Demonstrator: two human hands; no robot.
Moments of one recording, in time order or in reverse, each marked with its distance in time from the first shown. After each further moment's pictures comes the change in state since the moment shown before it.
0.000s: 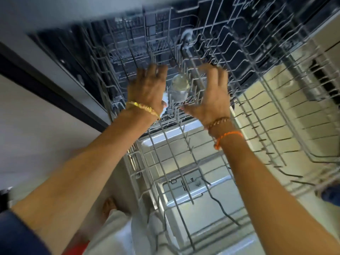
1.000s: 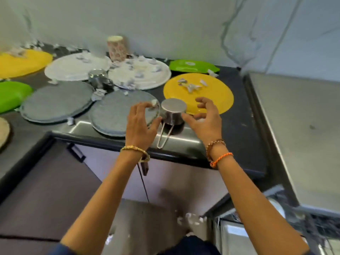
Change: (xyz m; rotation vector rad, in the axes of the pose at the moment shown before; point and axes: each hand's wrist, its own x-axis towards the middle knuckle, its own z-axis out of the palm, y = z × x) left_hand -0.251 -0.371 -0.277 -0.564 0.958 -0.451; right_hand -0.040 -0.530 0.030 0.637 -0.182 -0.435
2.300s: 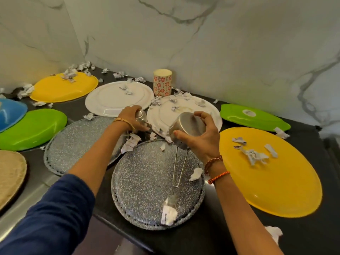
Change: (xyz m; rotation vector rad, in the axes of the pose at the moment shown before) left_hand 0.269 -0.194 -0.059 0.447 -0.284 -0.332; right_hand 0.168 -0.014 0.177 0.188 -0.209 -0.163
